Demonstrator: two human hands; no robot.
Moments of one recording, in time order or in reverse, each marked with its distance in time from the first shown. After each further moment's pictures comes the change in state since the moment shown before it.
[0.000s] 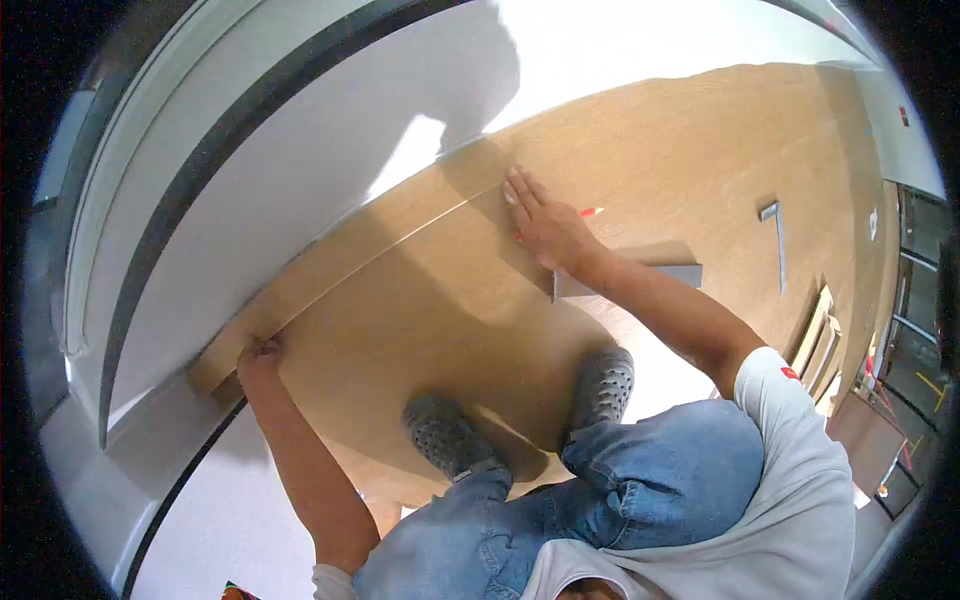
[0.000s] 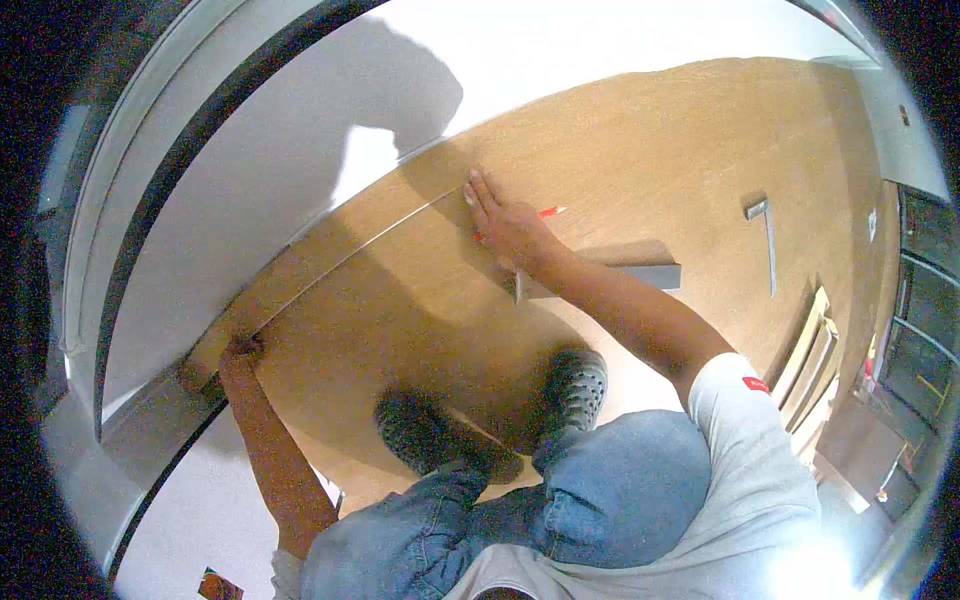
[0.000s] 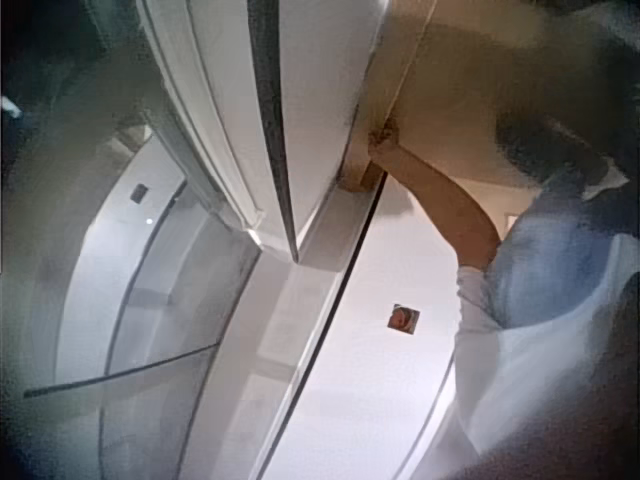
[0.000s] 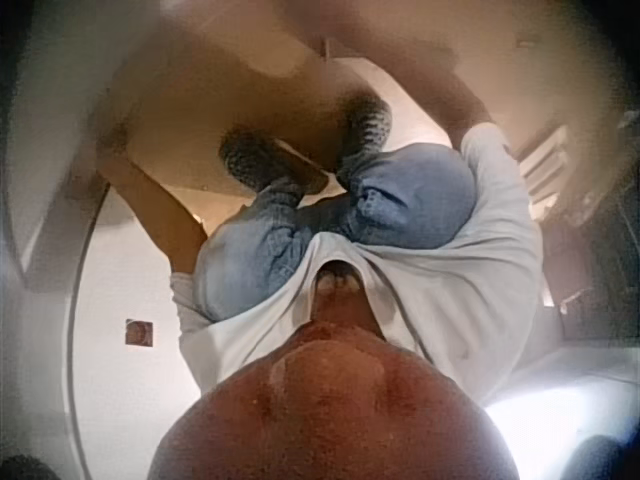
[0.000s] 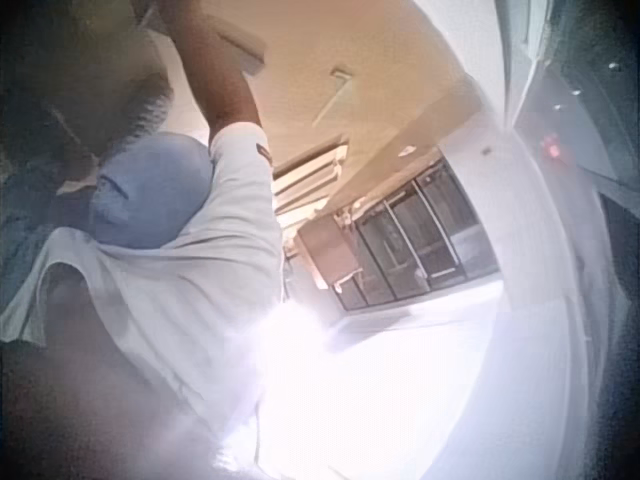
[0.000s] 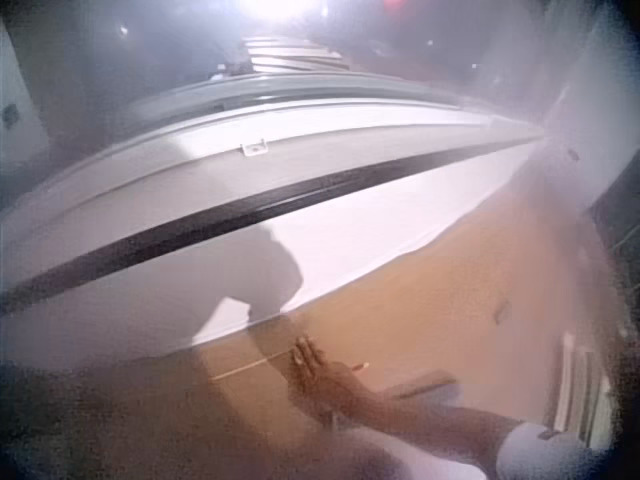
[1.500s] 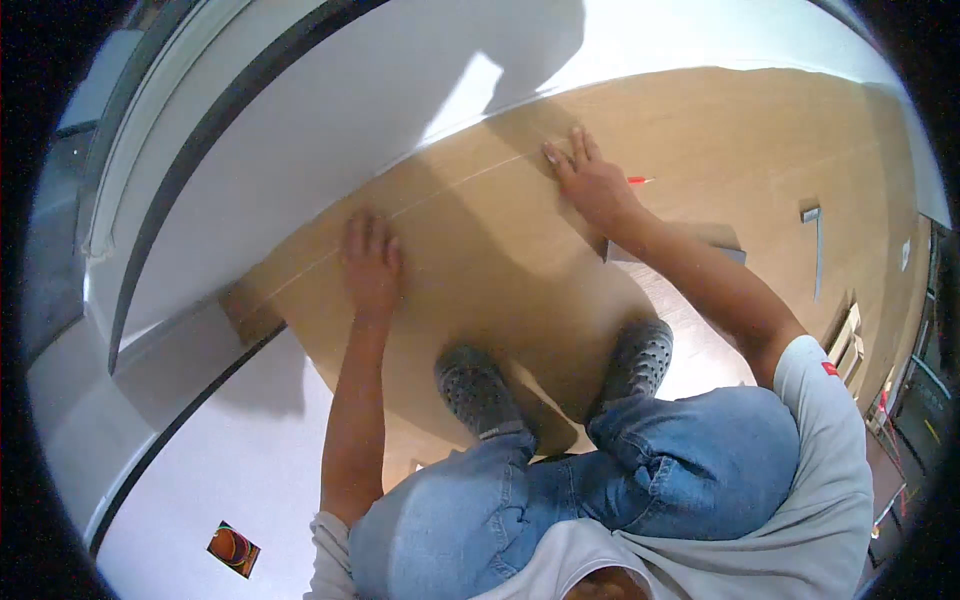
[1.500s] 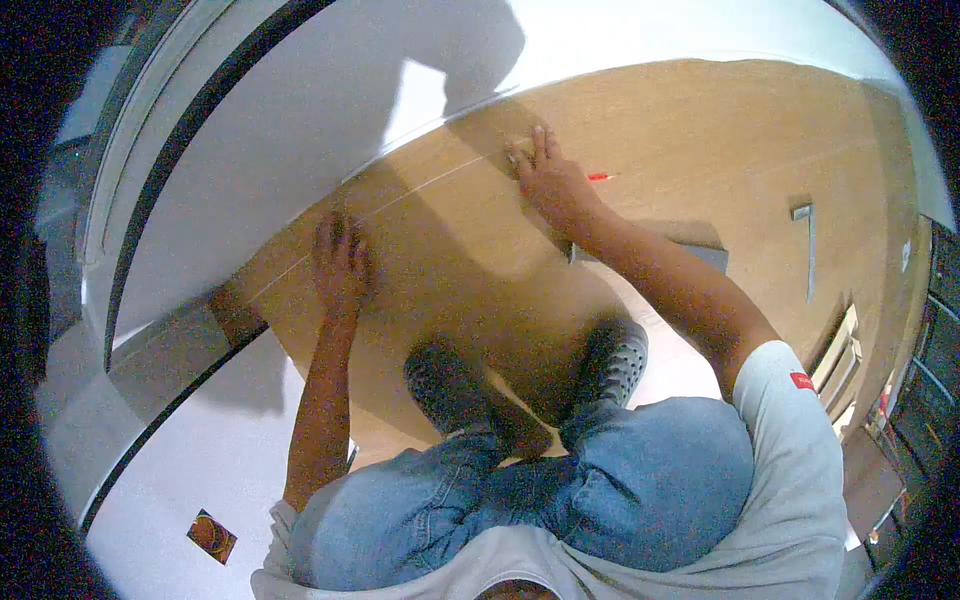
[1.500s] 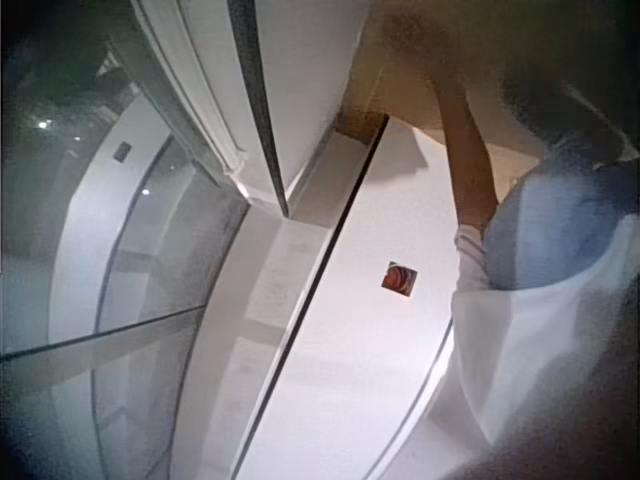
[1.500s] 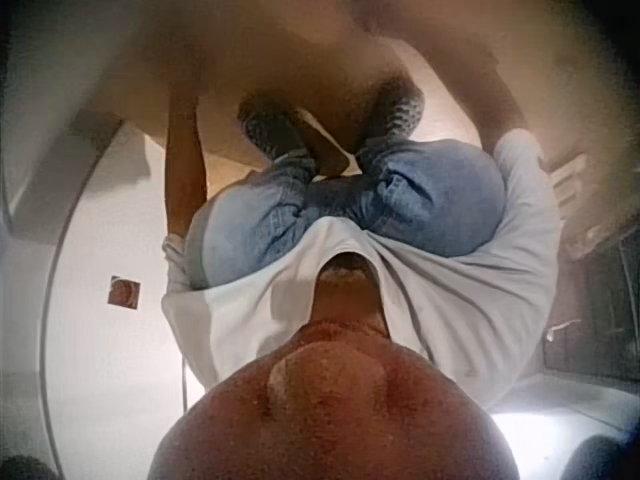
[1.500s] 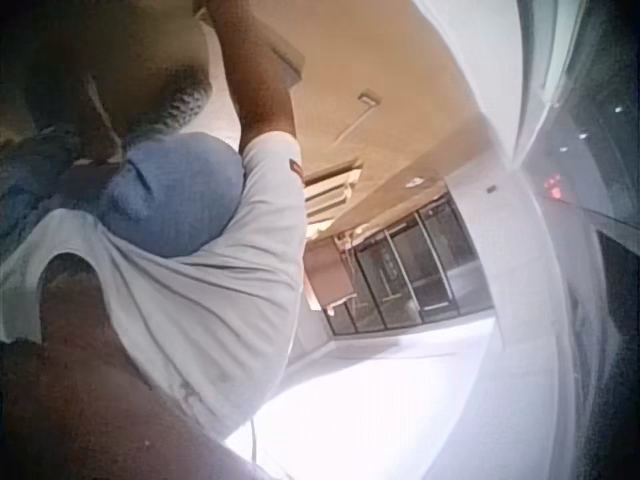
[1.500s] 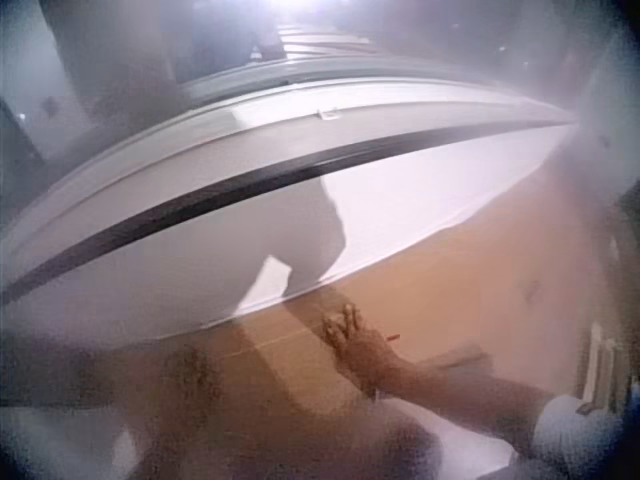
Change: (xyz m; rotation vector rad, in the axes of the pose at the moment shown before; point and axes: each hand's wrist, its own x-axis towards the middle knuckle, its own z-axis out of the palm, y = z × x) left_hand -0.198 0.021 0.178 1.347 -0.101 1.175; right_hand 0.017 -0.024 0.008 -0.250 -0.072 0.094
